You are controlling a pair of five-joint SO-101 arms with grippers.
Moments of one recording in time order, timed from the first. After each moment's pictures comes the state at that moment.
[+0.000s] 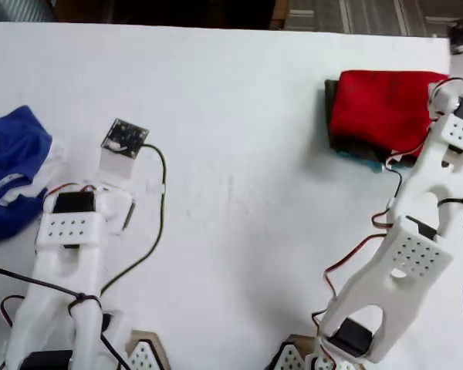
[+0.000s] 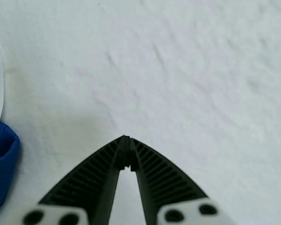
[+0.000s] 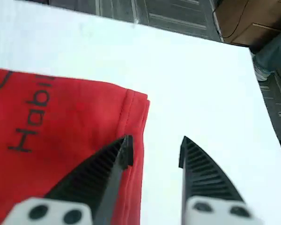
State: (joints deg) left arm -11.3 -32.7 52.8 56.1 -20.9; right arm 26.5 40.6 -44.2 46.0 29.7
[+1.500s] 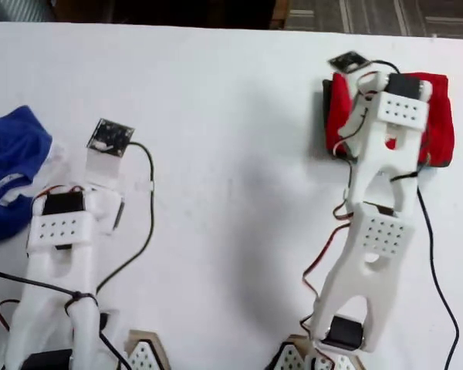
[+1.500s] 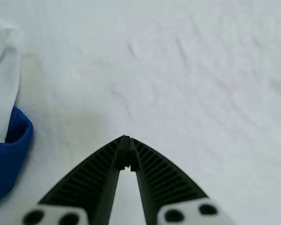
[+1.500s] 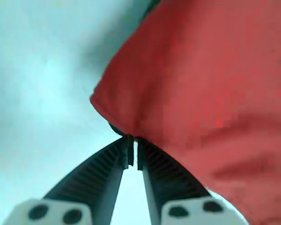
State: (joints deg) left arm -15.6 -32.7 52.8 56.0 -21.5; right arm 11.1 45.1 -56.3 99.9 43.1
